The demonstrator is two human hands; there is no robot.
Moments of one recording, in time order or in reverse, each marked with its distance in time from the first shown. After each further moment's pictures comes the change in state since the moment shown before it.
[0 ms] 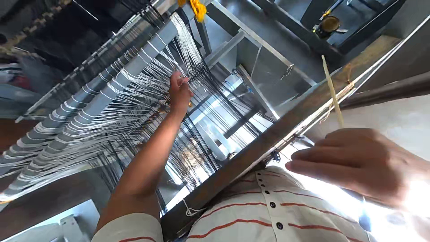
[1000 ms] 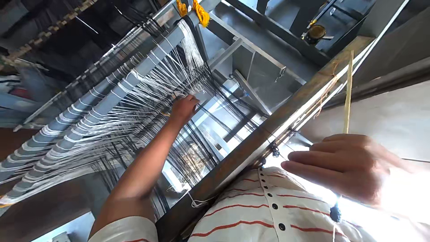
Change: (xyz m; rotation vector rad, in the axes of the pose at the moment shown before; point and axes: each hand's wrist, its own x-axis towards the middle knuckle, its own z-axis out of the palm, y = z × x) left_hand -0.019 -0.025 -0.026 0.949 -0.460 0.539; right_hand -0.001 -0.041 0.011 -0.209 -0.029 0.045
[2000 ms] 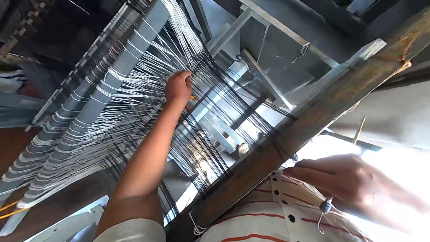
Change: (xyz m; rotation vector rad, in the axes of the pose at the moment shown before) left_hand 0.051 -0.001 -0.024 -0.148 0.067 -0.415; right_hand -0.025 0.023 0.071 0.295 -0.024 0.257
